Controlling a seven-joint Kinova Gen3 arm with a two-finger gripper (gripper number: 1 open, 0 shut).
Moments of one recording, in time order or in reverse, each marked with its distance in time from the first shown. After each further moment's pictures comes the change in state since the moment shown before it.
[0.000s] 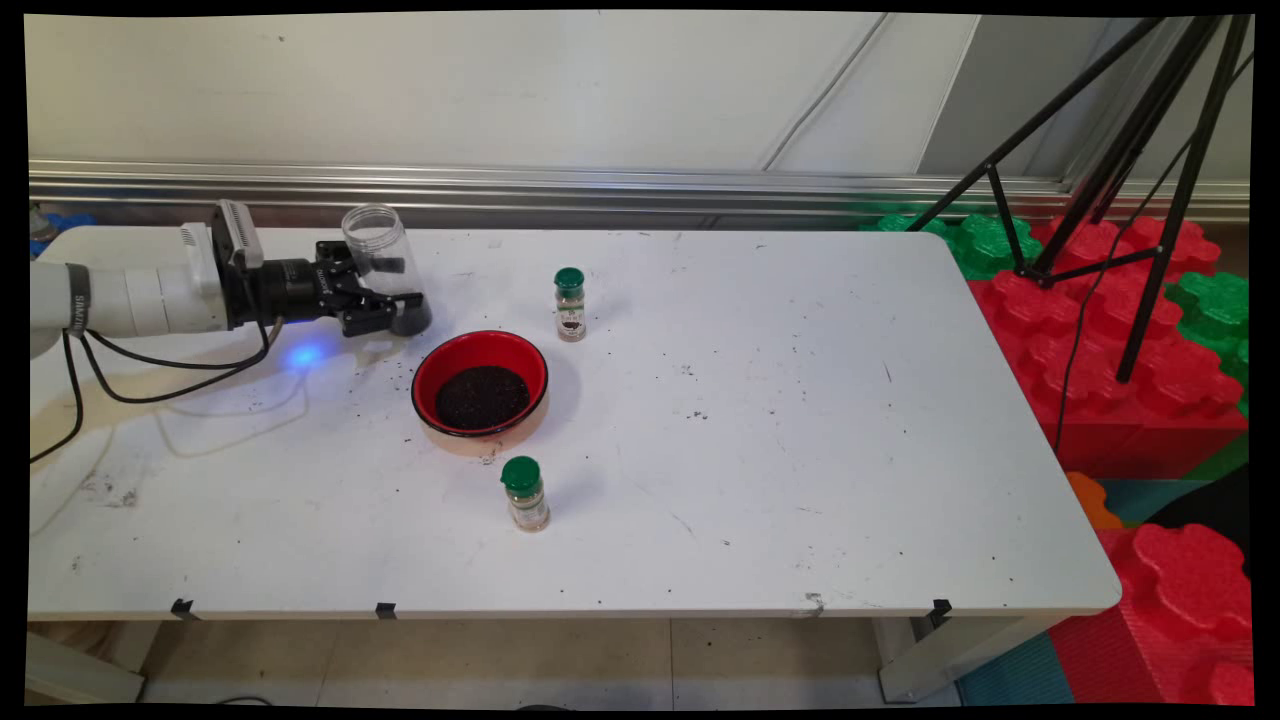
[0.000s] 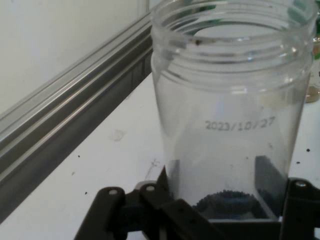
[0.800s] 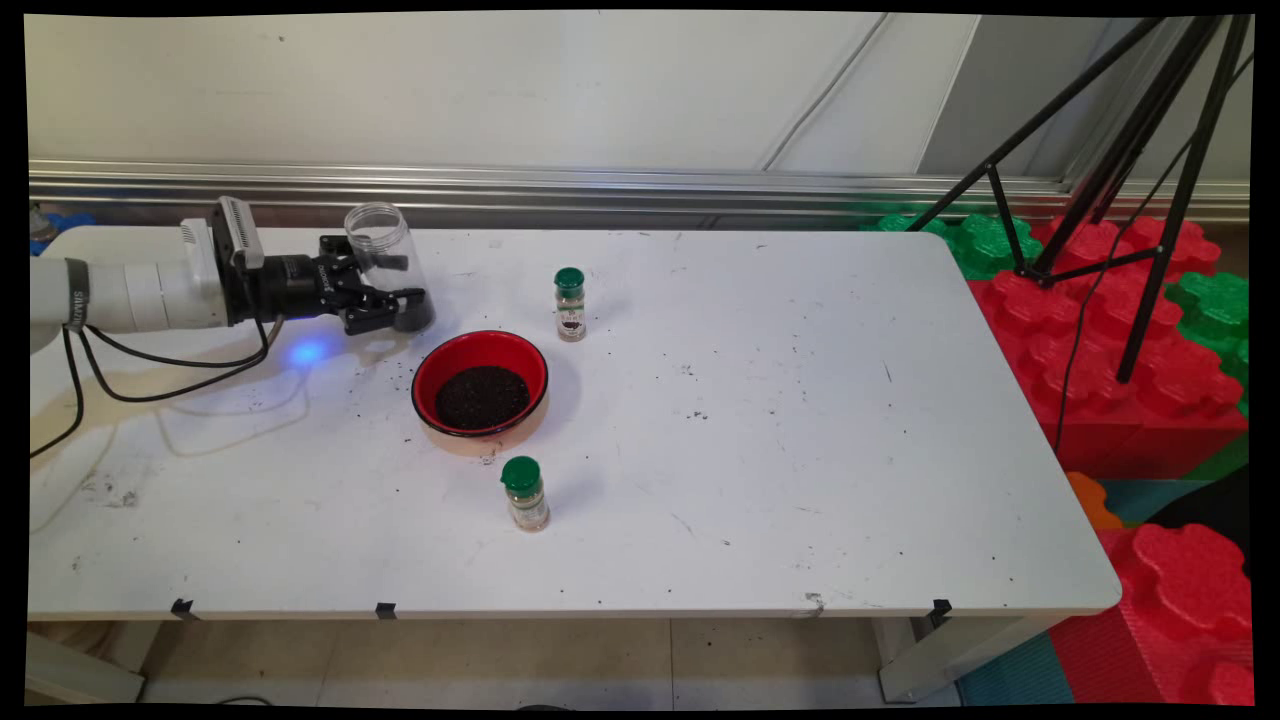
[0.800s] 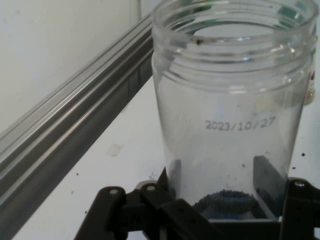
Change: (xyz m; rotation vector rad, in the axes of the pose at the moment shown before) arm 0.008 0.001 0.001 -0.013 0.009 0.066
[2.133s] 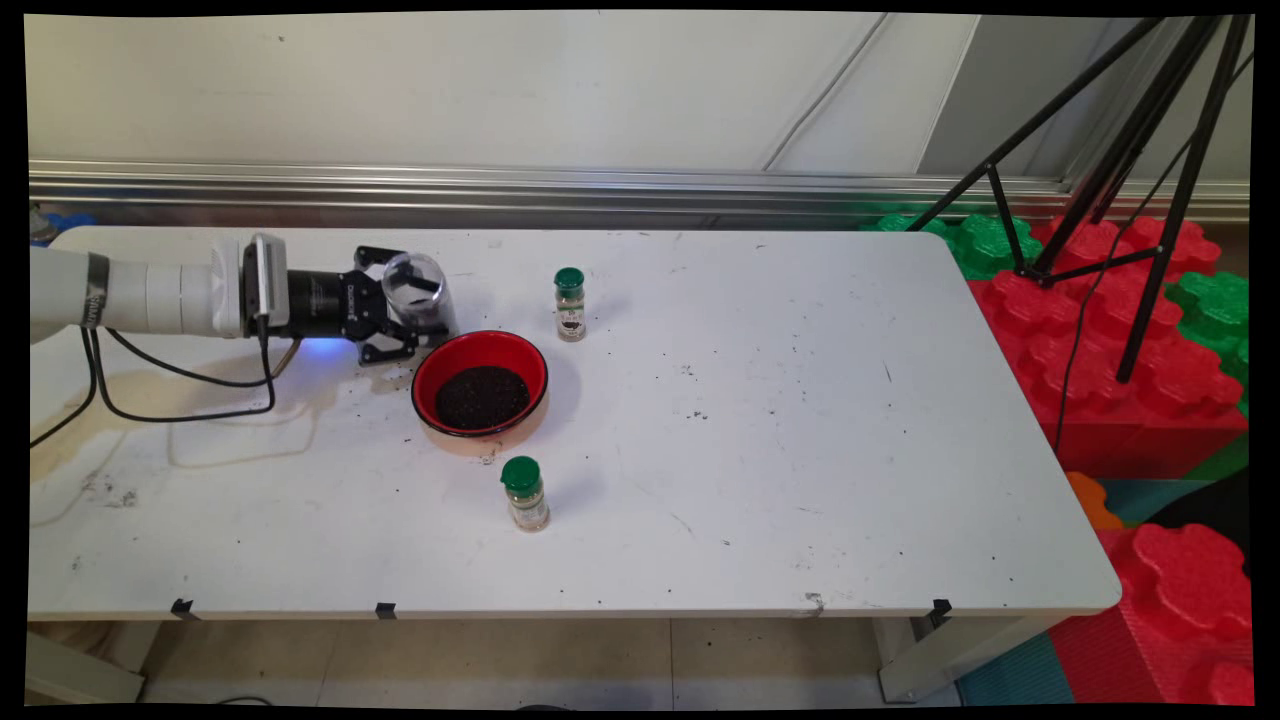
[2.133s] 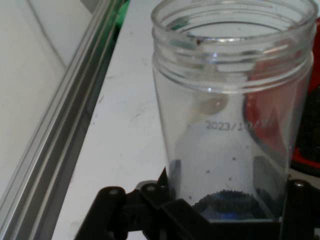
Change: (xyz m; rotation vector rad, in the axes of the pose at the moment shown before) arm 0.027 0.027 0.016 -0.152 -0.006 0.439
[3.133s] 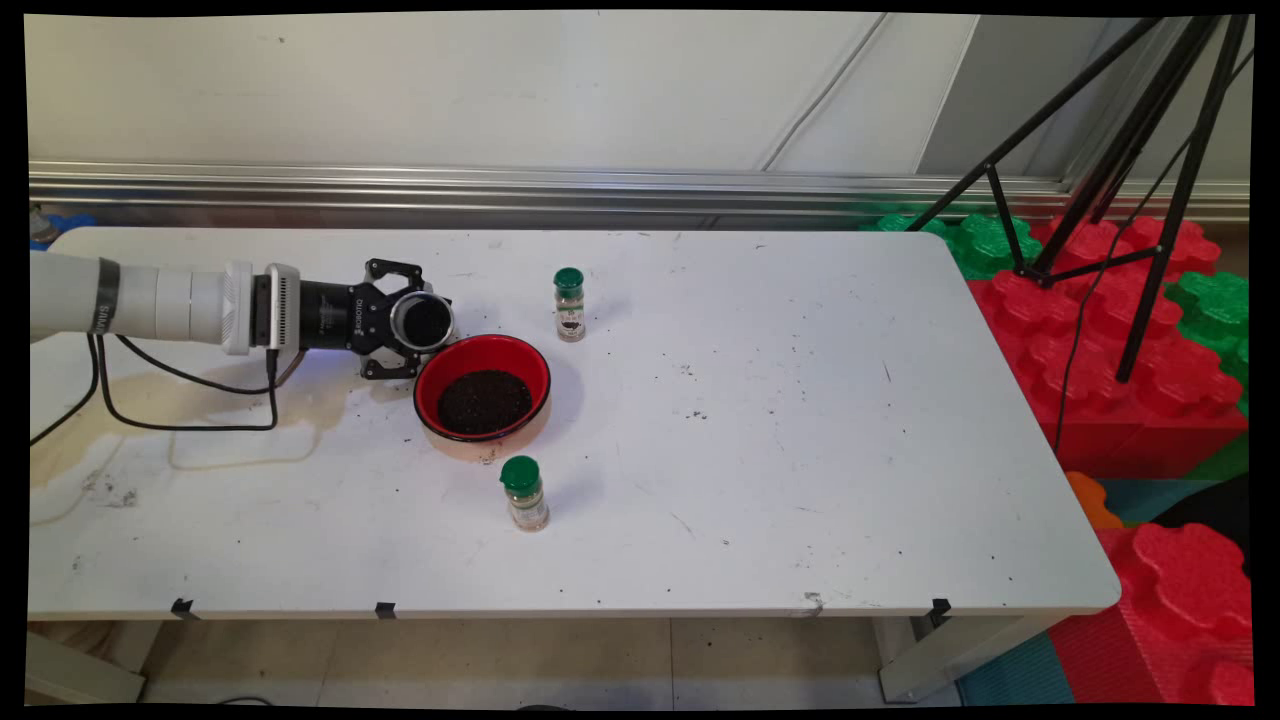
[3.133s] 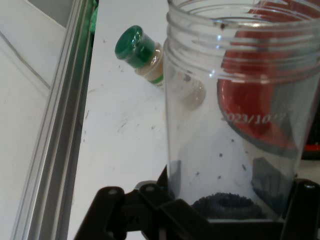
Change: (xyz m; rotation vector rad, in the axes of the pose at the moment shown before) arm 0.006 0.008 0.007 -0.045 -0.037 0.203
